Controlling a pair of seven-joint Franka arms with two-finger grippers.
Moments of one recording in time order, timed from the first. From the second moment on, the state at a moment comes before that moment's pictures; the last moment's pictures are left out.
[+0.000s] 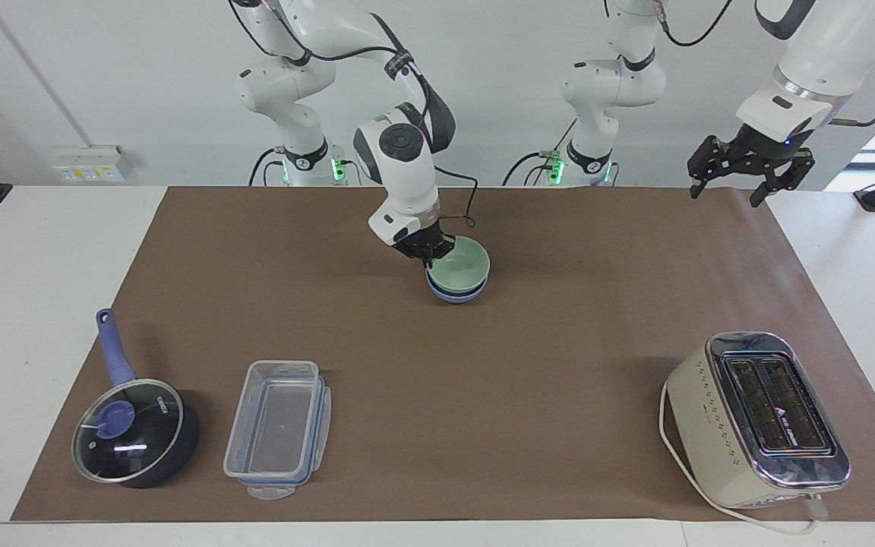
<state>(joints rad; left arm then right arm) -0.08 -0.01 0.02 -1.51 -0.02 1.50 0.18 0.63 0.16 -0.05 -2.07 0.17 2.24 0.61</state>
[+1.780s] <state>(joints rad) -0.08 -0.01 0.02 -1.51 -0.02 1.50 0.18 0.35 -0.01 -0.07 -1.98 0.05 2.07 0.42</state>
